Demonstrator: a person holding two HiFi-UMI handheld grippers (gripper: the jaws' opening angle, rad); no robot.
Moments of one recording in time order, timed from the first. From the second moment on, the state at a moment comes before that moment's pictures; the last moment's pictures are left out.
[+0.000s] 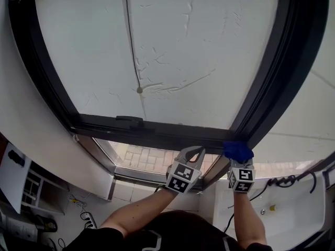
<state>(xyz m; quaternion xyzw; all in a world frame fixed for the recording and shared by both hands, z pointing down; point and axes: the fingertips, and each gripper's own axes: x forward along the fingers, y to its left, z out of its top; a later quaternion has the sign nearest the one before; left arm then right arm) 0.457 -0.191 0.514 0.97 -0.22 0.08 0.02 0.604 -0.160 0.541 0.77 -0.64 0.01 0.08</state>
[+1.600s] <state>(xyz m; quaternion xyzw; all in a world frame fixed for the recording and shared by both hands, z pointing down) 0.413 -0.199 0.515 0.95 -0.28 0.10 0.03 0.584 -0.158 0.562 0.73 -0.68 0.02 0.11</state>
